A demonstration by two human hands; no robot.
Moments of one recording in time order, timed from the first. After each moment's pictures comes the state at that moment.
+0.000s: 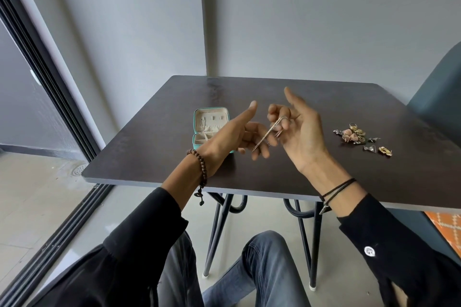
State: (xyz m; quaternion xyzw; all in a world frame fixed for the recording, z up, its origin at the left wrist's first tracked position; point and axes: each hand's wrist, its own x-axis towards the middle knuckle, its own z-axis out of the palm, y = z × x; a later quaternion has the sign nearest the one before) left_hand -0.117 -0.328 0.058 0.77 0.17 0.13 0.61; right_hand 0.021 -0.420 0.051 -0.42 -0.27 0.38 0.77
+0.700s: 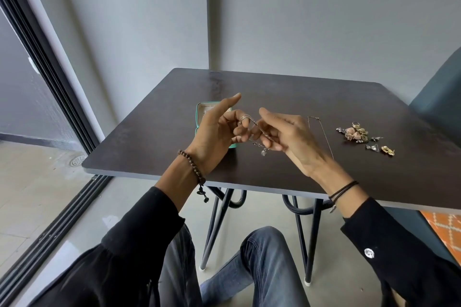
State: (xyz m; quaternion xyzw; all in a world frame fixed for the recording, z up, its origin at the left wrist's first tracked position) left_hand -0.132 -0.317 0.045 0.56 0.17 0.27 0.76; right_hand 0.010 -0.421 0.039 -0.55 -0.46 0.33 0.60
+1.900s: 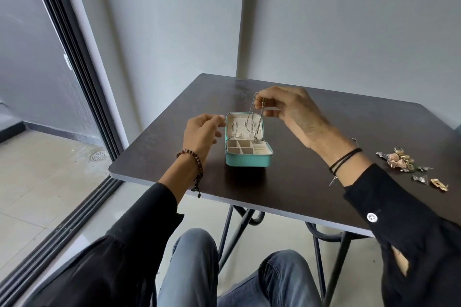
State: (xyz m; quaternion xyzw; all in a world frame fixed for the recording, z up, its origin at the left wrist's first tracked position) left_hand -0.159 -0.215 0.008 0.58 0.42 0.43 0.55; right_hand 0.003 -0.318 0.083 -0.55 -0.50 0.33 0.58
